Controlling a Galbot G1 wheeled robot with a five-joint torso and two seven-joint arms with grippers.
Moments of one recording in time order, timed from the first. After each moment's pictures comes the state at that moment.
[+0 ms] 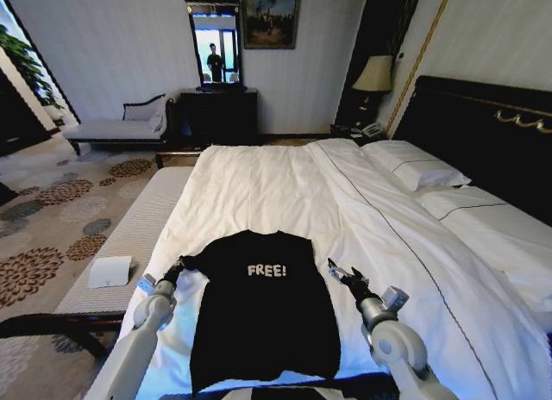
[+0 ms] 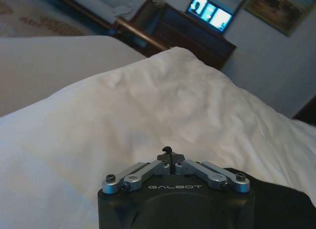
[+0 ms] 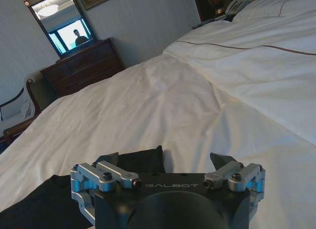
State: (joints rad) left arm 1.17 -1.13 -0.49 -1.53 -0.99 0.11 -0.16; right arm -1.55 1.24 0.57 2.15 0.81 -0.31 0.29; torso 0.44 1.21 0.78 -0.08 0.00
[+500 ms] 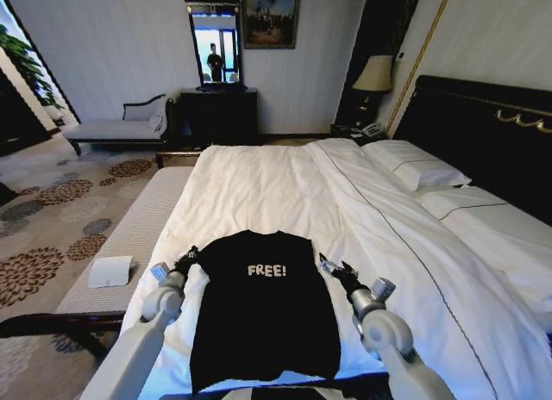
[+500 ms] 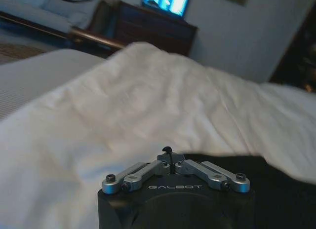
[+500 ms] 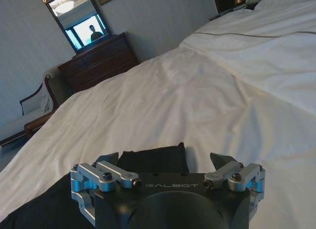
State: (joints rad) left arm 1.17 -1.07 -0.34 -1.67 -0.83 0.17 -0.23; right arm -1.44 1.21 0.48 2.08 0.84 -0.31 0.29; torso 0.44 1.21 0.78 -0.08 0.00
